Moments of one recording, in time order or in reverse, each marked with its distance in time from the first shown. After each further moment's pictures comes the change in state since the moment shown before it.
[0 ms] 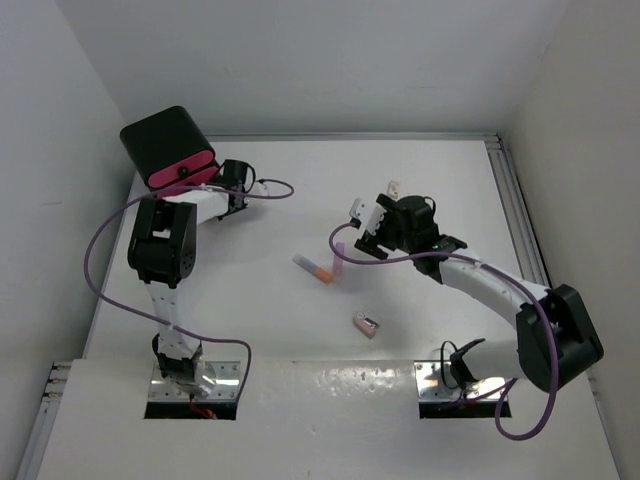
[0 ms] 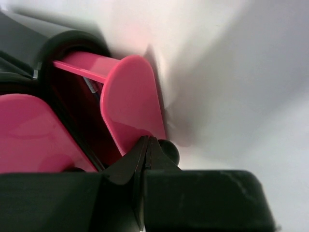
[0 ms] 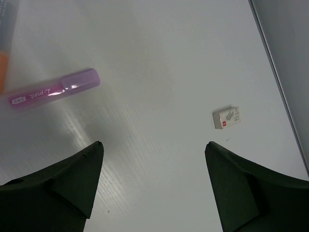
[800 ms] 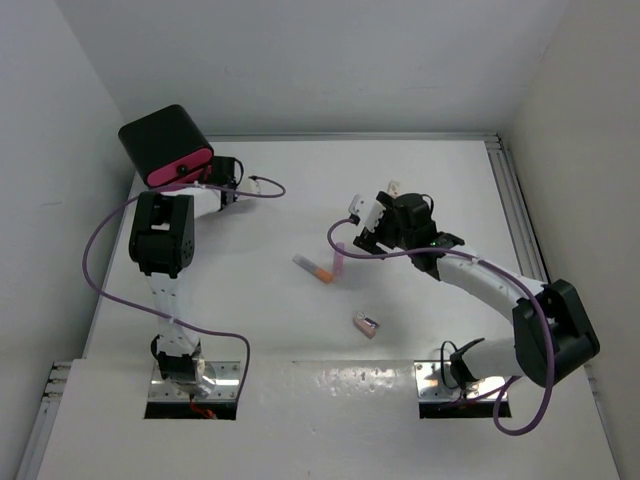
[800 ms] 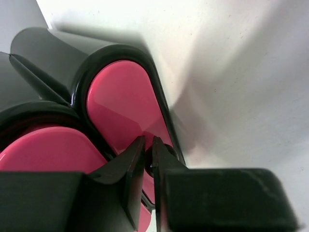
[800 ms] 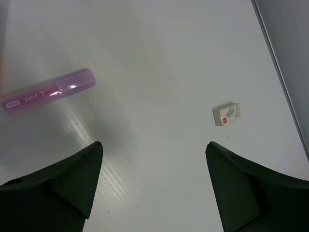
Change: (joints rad) left arm 0.084 0.094 0.045 0.214 0.016 0.261; right arm 0.000 0.025 0.026 -0.009 0.021 0.022
